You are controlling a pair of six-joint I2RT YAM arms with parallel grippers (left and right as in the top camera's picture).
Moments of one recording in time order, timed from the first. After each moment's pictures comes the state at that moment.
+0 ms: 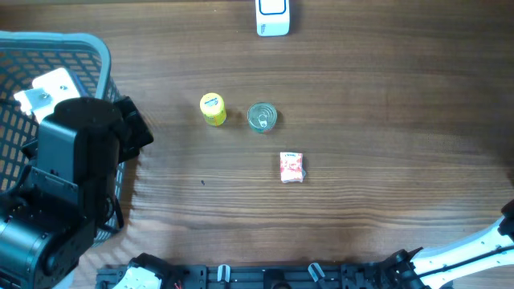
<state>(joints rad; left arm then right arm) -0.40 1.10 1.77 -1.43 -0.62 -0.59 -1.00 2.04 1.41 -0.46 0.09 0.04</state>
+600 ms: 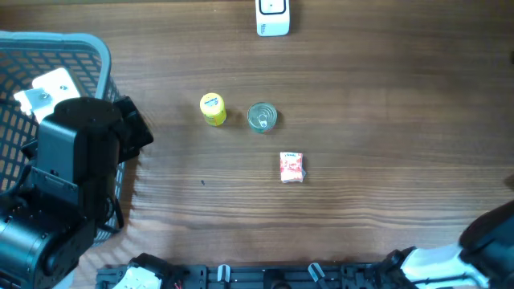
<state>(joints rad) -0.40 1.10 1.77 -1.43 -0.62 -0.59 -0.74 1.69 1.41 -0.49 -0.14 0.03</state>
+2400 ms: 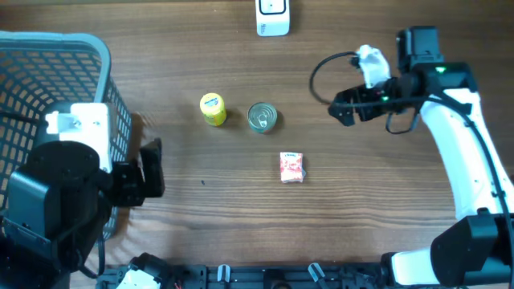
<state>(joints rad) -0.45 1.00 1.76 -1.49 -0.36 -0.32 0.07 1.61 1.41 -1.02 -0.41 -0.35</state>
